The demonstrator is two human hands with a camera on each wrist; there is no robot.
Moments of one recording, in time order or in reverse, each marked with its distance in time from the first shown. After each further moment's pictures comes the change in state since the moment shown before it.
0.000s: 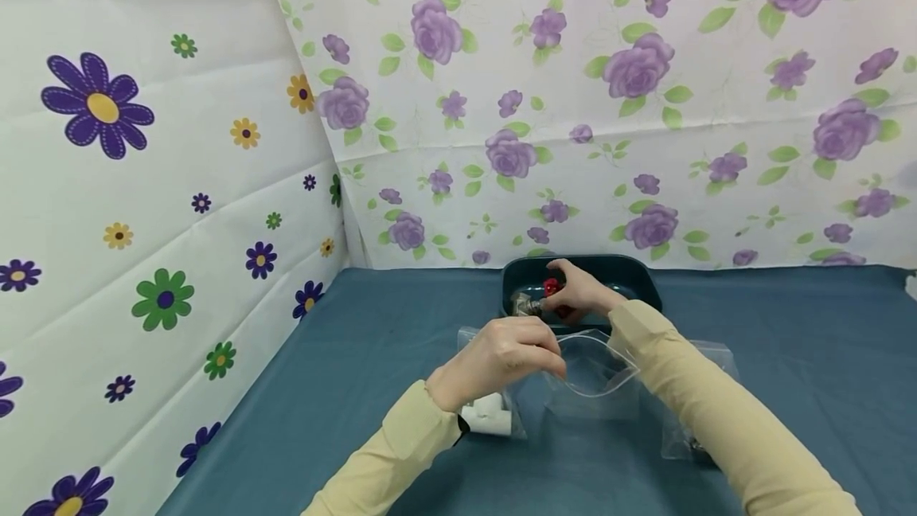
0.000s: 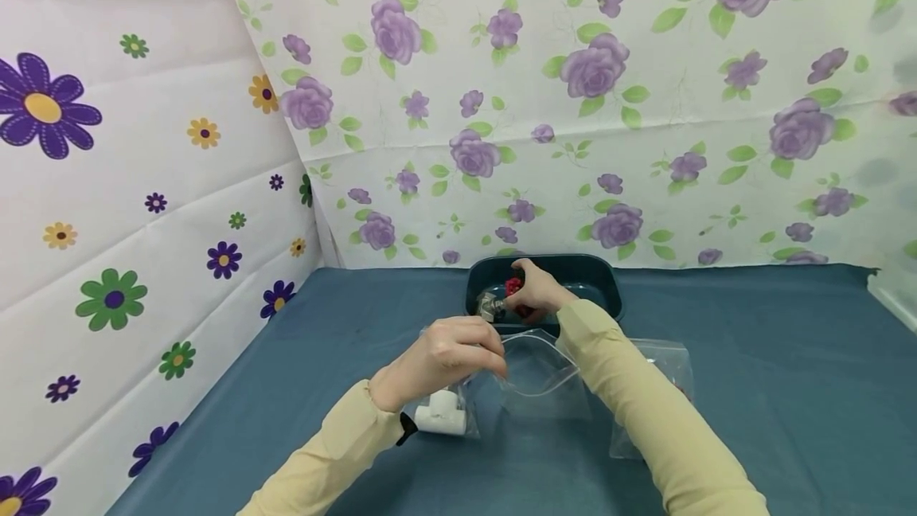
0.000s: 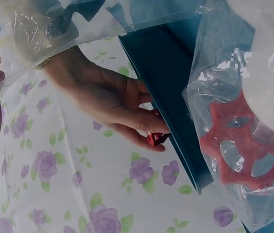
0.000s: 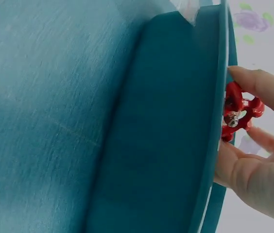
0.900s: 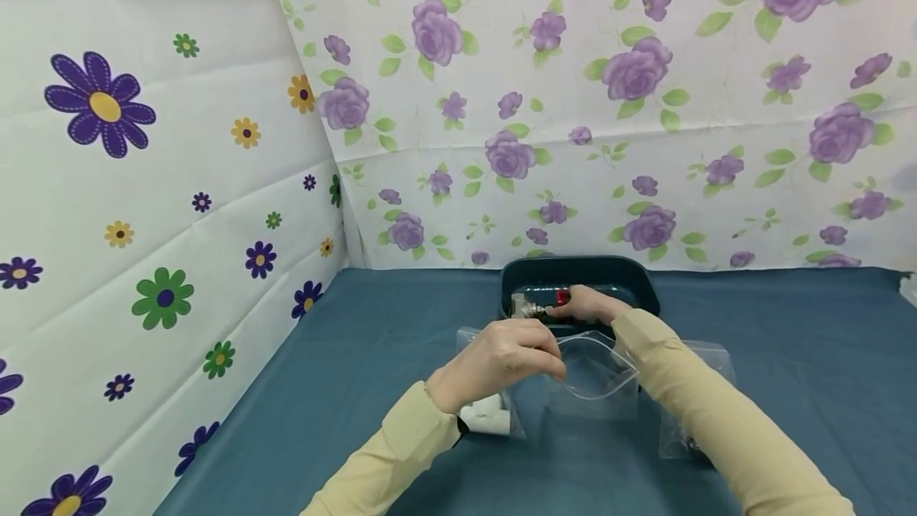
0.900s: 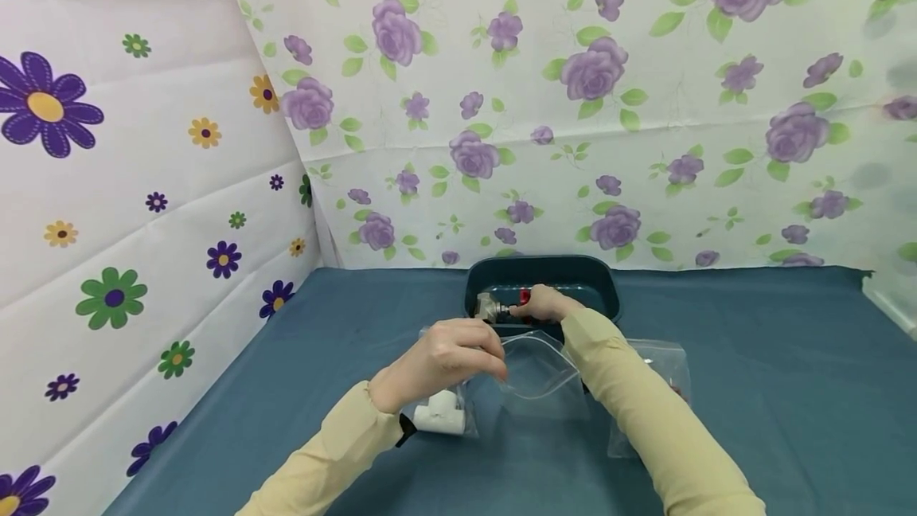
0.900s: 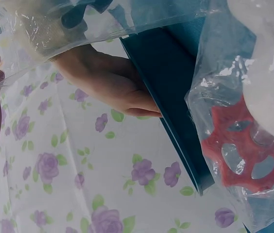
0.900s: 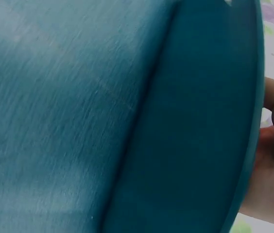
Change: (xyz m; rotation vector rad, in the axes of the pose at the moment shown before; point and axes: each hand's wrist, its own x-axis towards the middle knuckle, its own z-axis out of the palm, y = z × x) left_hand -0.001 0.003 0.000 0.014 -0.012 0.000; right_hand 0.000 0.017 0.000 -0.293 -0.083 0.066
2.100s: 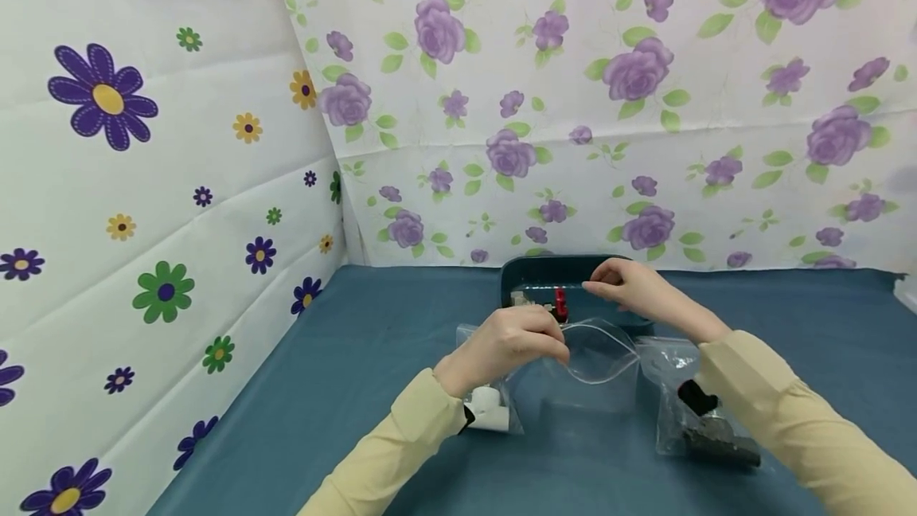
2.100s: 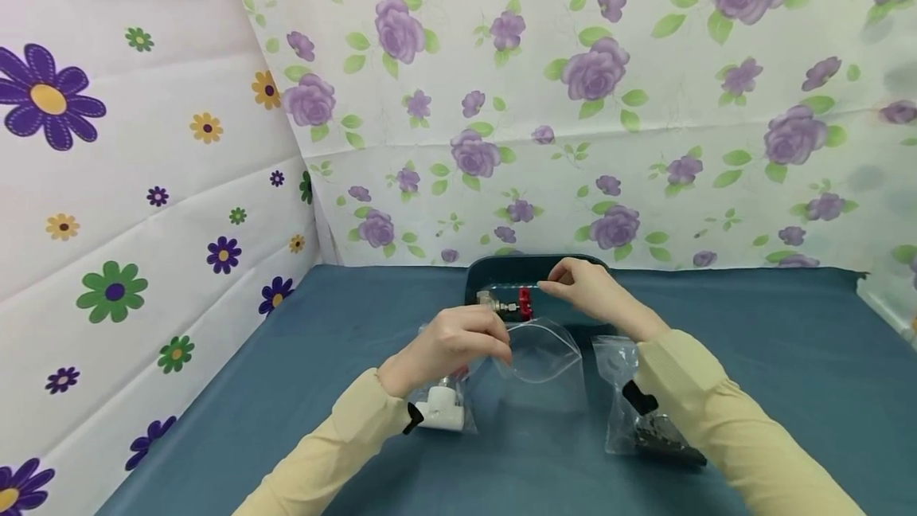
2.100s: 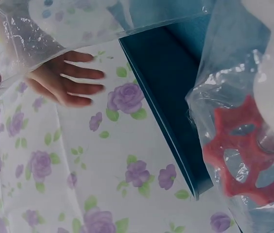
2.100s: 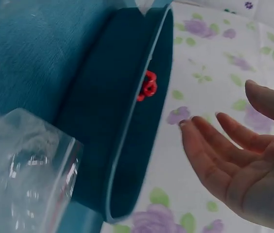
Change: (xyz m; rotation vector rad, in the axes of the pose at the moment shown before) left_hand 0.005 -0.010 0.001 -0.024 0.020 0.010; right_hand -0.088 -0.008 -0.049 0.004 0.178 -0.209
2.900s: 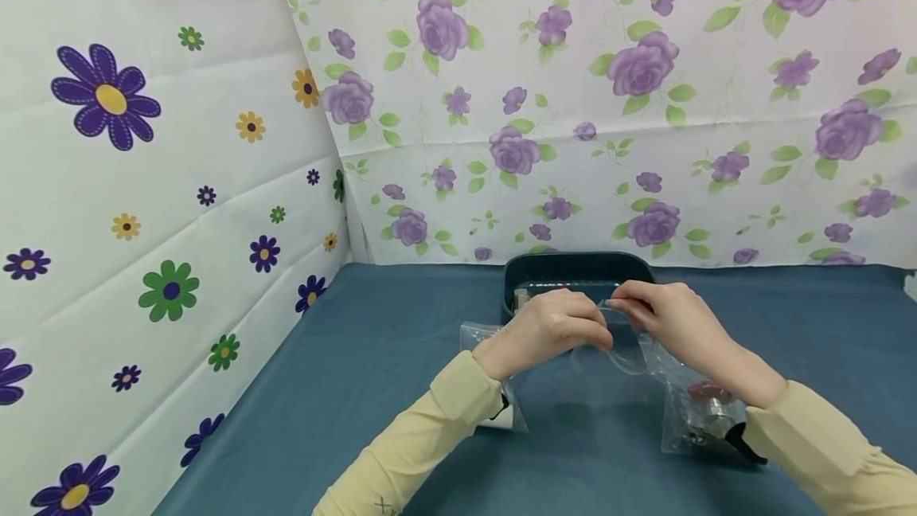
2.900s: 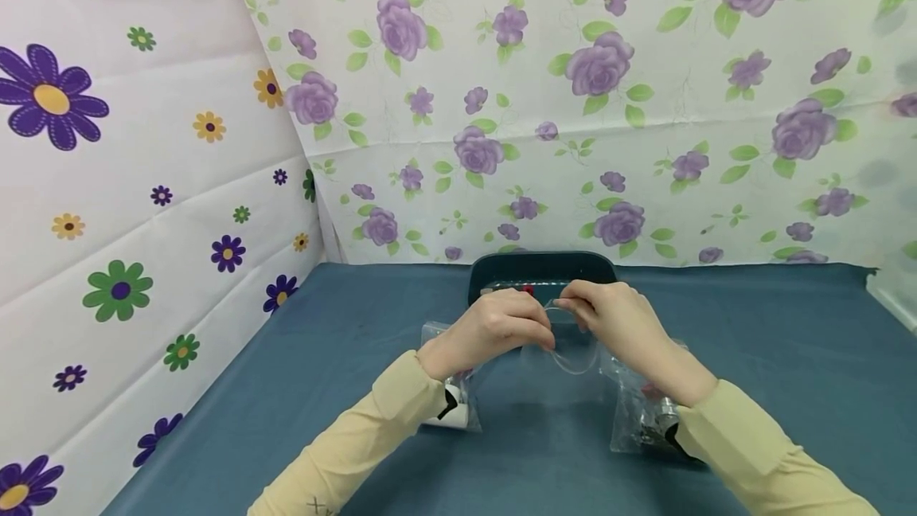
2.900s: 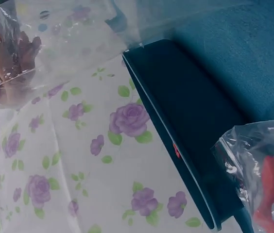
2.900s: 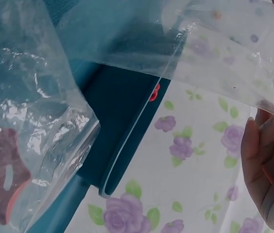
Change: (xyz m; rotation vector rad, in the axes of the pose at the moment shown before) left_hand 0.029 -0.014 0.023 0.071 -0.052 -0.003; right_hand -0.056 -0.005 0.016 -0.272 0.357 -0.396
